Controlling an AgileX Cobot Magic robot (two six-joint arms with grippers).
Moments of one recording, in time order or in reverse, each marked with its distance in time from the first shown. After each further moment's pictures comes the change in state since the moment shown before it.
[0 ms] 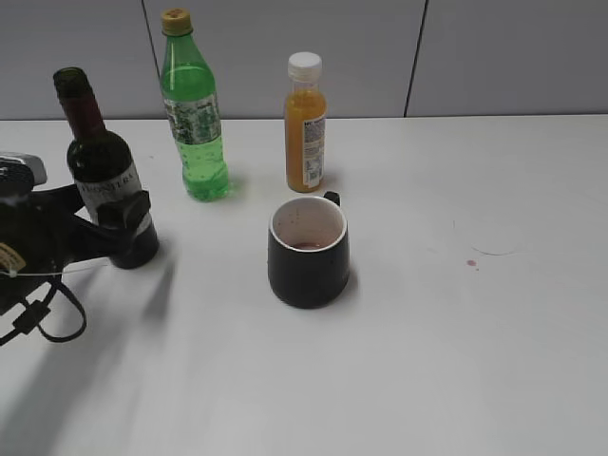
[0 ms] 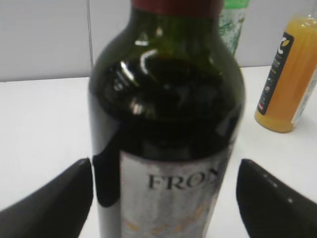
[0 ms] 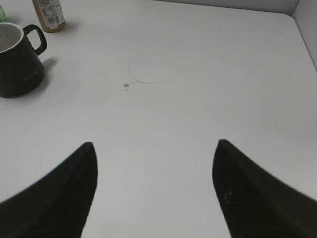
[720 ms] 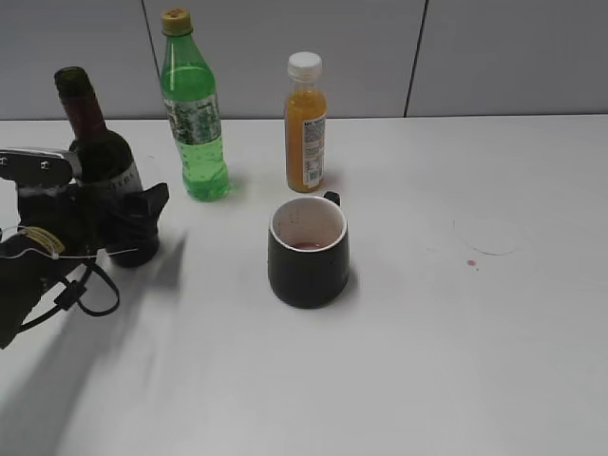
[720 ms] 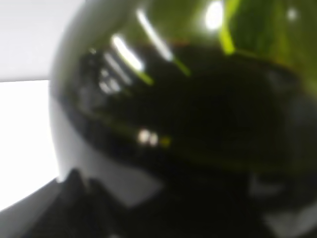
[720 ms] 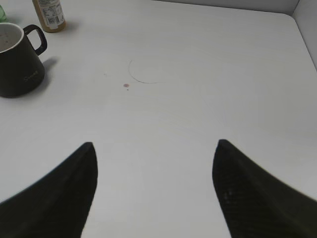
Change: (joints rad) left arm 0.000 0.160 -0.170 -0.012 0.000 -0.001; right arm 0.000 0.000 0.000 0.000 0.000 0.000
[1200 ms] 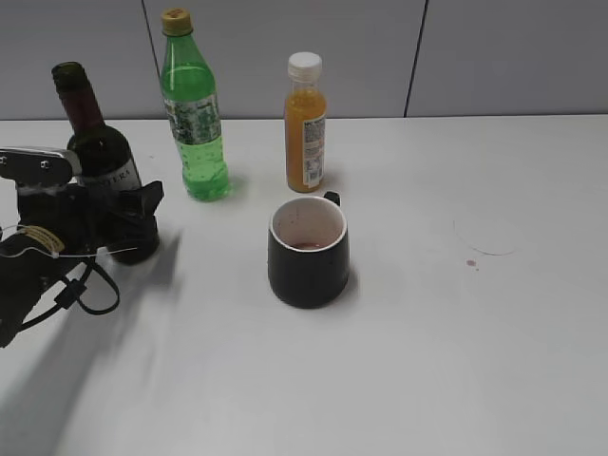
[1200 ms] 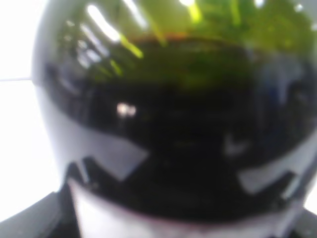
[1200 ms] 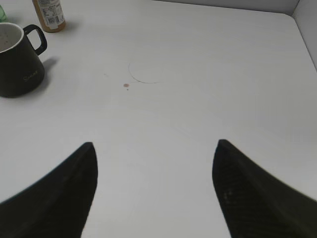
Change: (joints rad) left arm 0.003 0.008 -0.006 -0.005 -0.002 0.002; right arm 0.000 0.000 0.000 0.000 0.000 0.000
